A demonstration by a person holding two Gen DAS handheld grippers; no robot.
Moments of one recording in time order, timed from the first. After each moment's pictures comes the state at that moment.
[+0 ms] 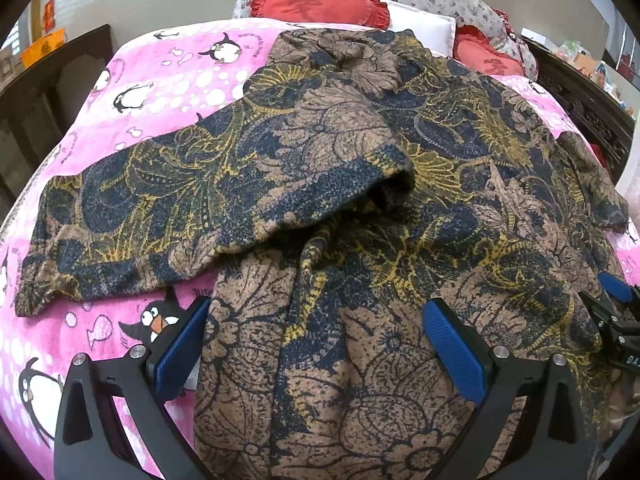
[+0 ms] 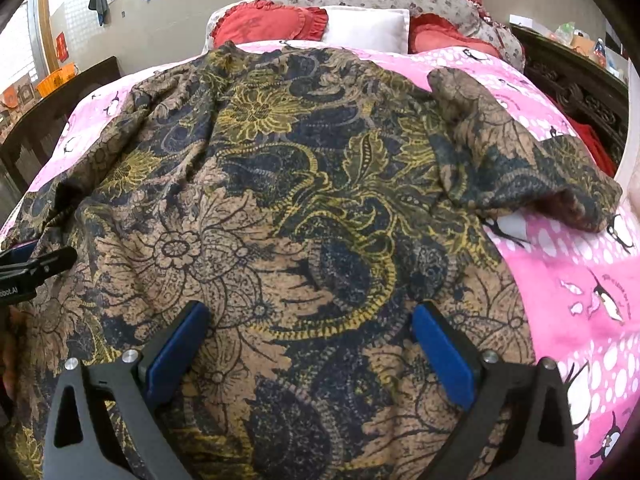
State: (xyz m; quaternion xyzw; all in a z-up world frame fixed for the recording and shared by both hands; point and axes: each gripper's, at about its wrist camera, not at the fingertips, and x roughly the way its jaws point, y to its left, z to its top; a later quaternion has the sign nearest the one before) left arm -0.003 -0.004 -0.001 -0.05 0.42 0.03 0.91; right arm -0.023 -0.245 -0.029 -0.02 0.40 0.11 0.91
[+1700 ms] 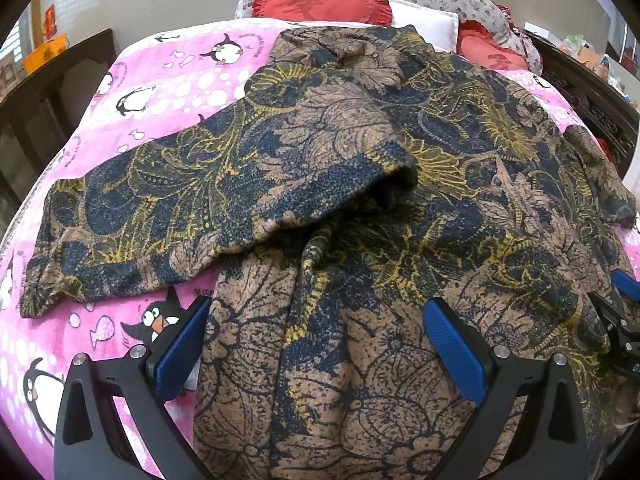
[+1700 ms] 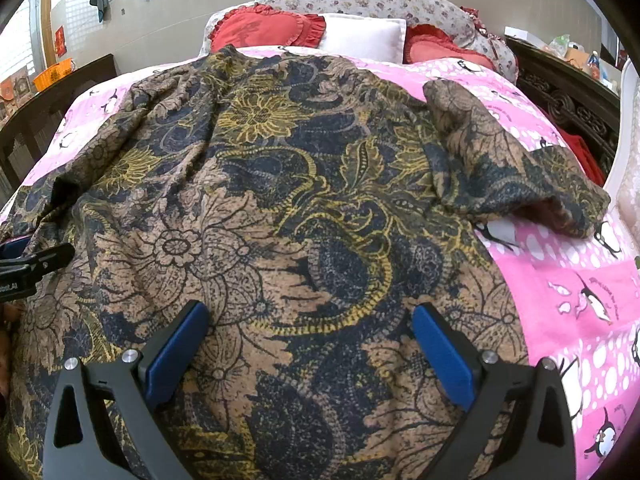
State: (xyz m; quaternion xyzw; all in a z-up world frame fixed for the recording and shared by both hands) left arm 0.004 -0.002 0.001 -0.02 0.43 0.05 0.90; right arm -0.028 -0.242 -0.028 -0.04 0.39 0.09 0.91
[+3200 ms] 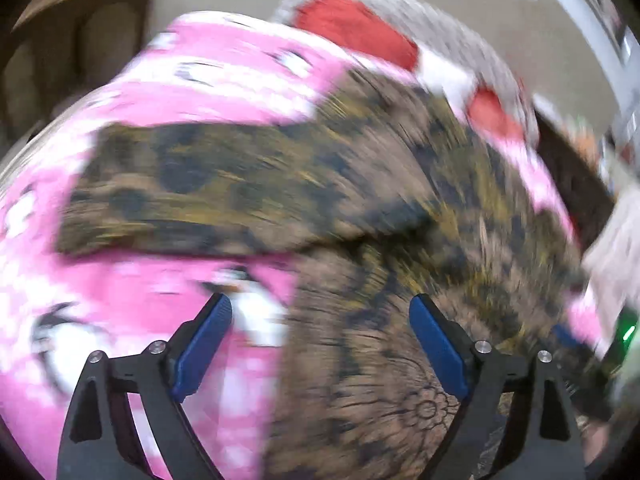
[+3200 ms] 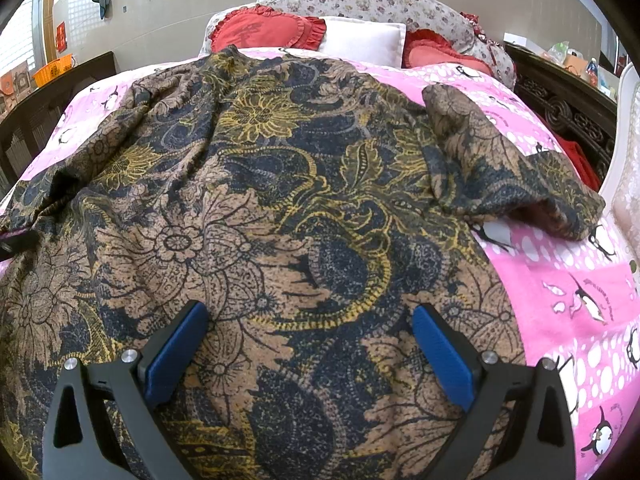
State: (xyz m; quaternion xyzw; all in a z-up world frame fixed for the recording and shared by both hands) left arm -0.053 0.075 0.032 -0.19 0.38 0.04 0.90; right arm -0.032 -0.240 -0.027 -0.05 0.39 0.09 0.92
